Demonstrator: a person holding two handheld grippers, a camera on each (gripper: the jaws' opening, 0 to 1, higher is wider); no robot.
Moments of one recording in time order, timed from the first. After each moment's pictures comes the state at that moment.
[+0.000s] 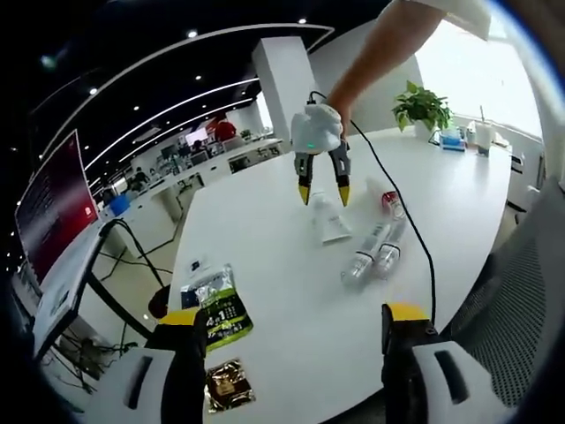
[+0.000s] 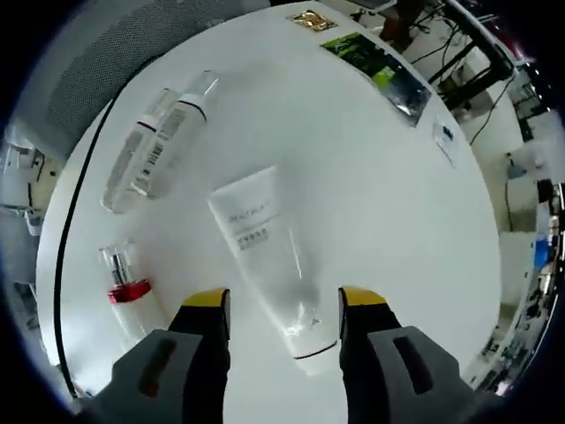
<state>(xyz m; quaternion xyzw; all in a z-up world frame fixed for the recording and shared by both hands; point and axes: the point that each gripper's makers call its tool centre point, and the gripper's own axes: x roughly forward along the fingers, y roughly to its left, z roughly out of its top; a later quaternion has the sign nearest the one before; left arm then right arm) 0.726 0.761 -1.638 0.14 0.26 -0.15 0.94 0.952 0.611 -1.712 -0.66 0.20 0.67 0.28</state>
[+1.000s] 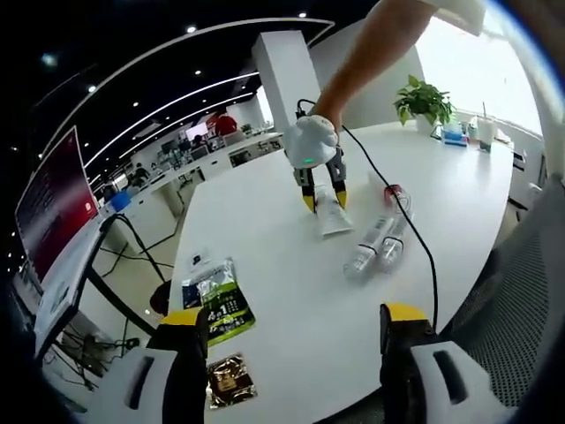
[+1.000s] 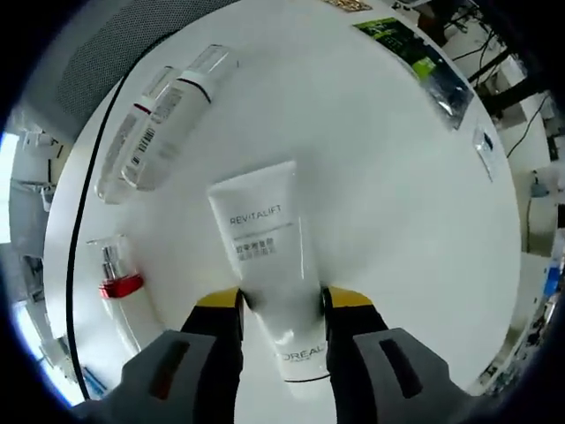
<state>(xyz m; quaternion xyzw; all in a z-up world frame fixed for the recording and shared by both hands) 0.727 0.766 -1.643 0.14 0.28 -0.14 0.94 0.948 0.609 -1.735 -0.66 0.23 0.68 0.22</state>
